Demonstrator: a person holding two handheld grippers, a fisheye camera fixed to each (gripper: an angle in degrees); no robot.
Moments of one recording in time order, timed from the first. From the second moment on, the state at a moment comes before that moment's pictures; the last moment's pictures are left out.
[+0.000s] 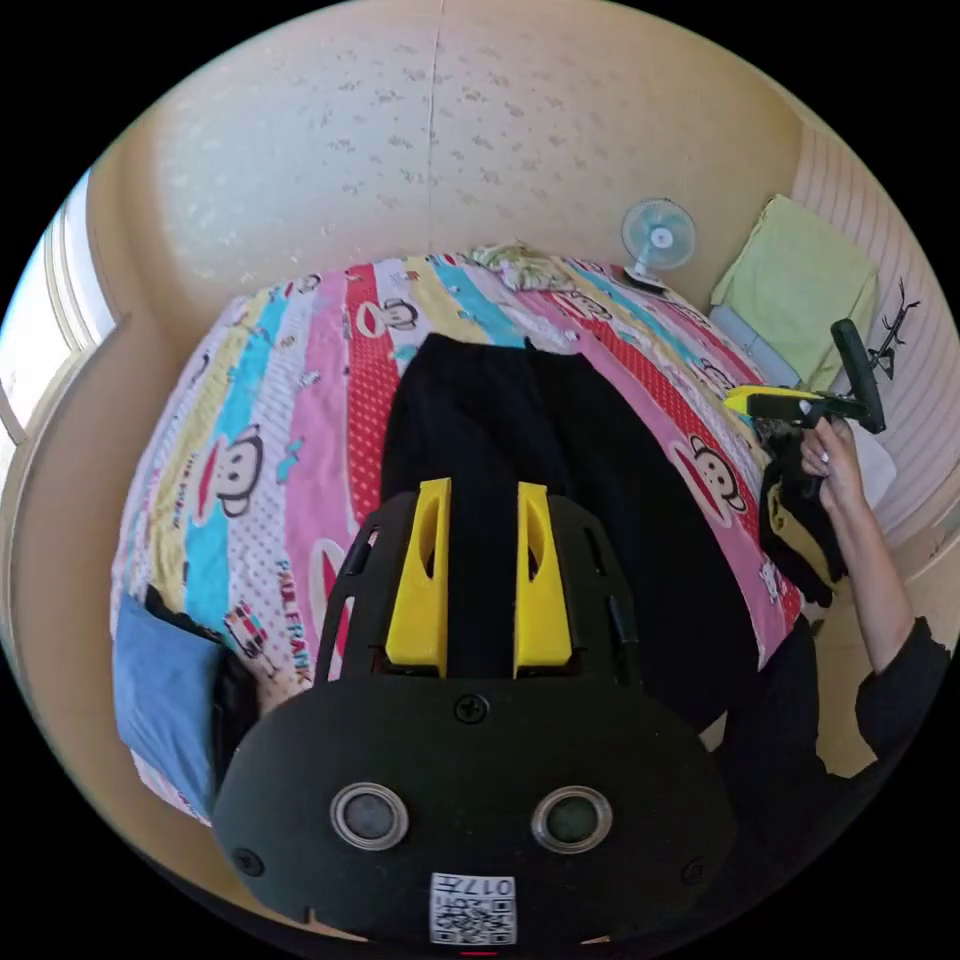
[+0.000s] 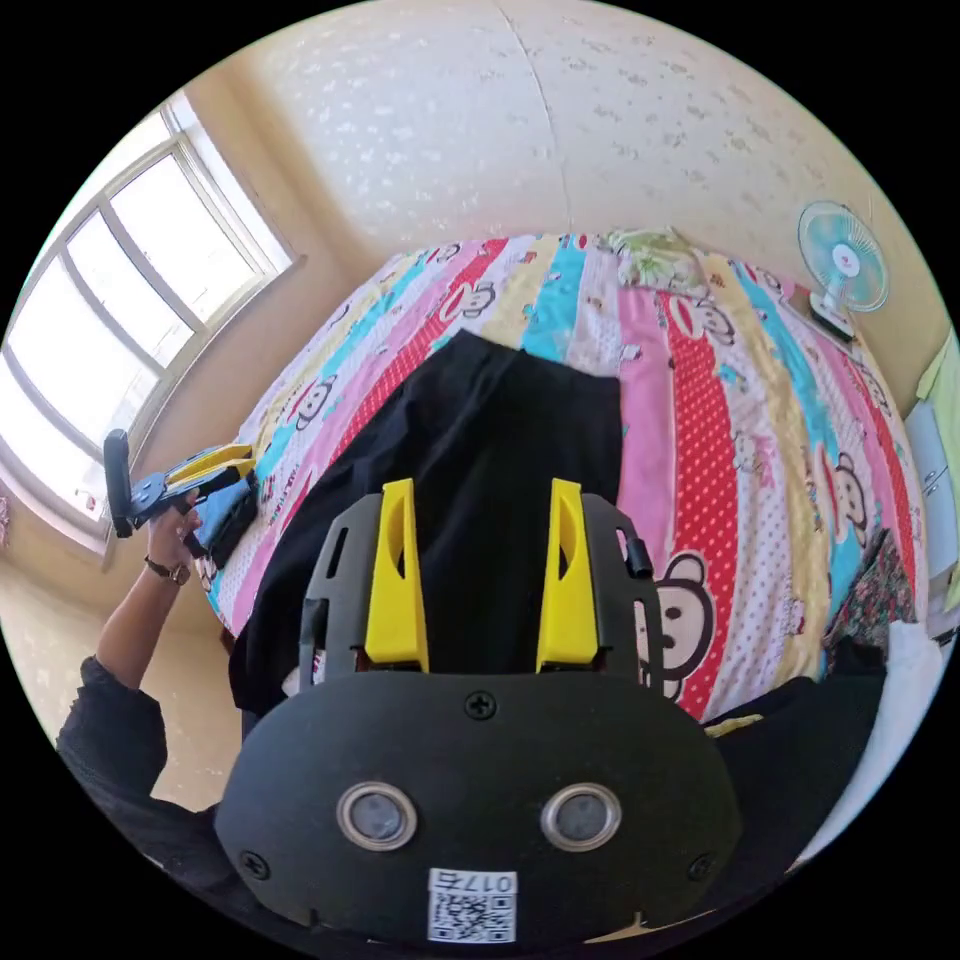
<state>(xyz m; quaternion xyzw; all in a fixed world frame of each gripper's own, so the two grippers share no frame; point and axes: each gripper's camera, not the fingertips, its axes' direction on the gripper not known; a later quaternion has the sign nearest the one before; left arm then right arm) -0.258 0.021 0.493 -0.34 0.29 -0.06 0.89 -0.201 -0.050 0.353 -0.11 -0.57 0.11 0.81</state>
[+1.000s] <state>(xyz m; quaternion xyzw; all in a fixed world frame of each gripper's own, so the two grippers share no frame) -0.358 0.234 0.419 -0.35 0.26 -0.19 0.88 -0.313 0.030 0.460 -0.13 -0.48 0.12 0.86</state>
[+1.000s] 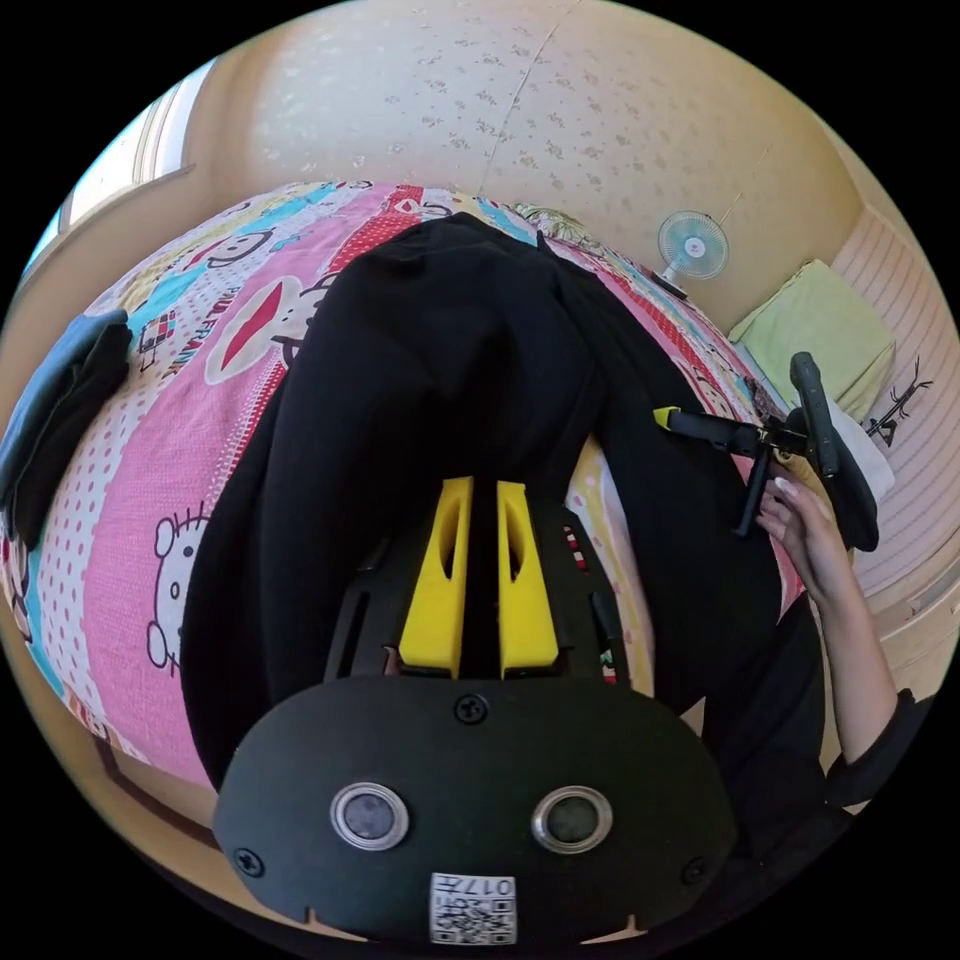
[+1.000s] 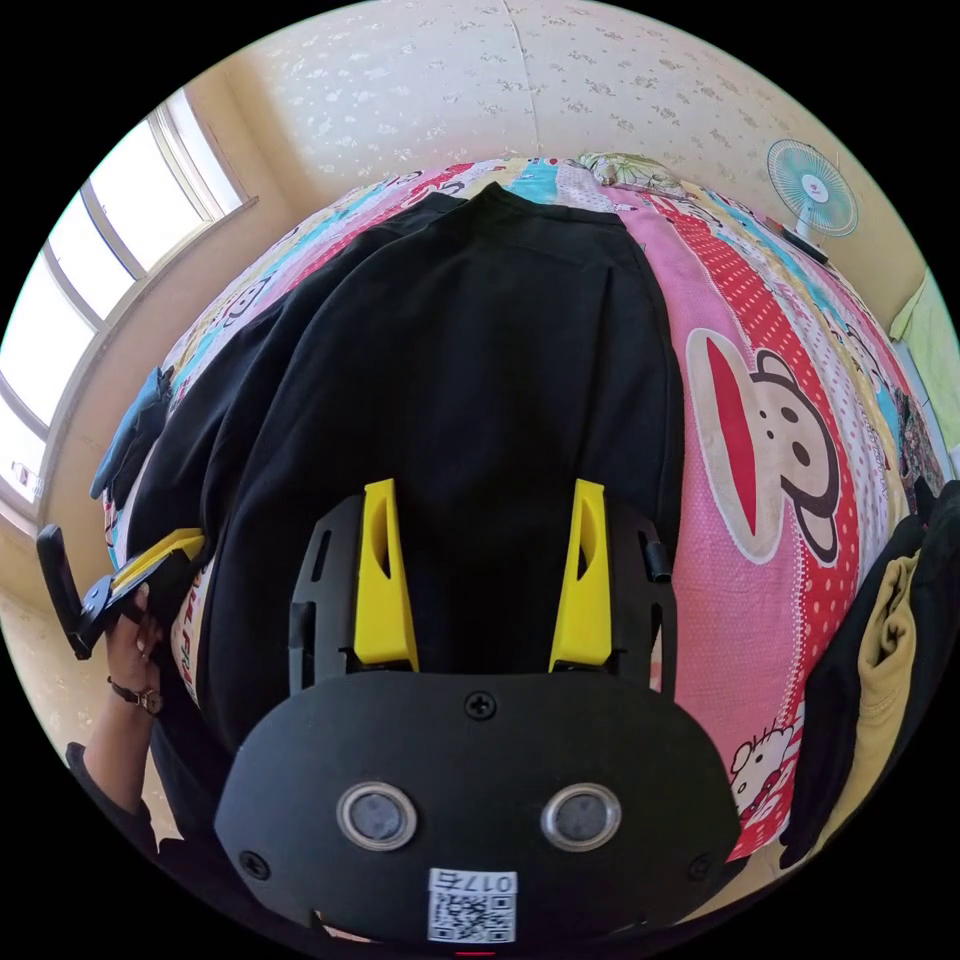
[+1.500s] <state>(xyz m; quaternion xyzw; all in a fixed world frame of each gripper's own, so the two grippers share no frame) -0.427 0.251 0.409 -0.35 0.27 -0.20 0.88 -0.296 0.032 0.497 -0.13 -0.48 0.12 0.86</state>
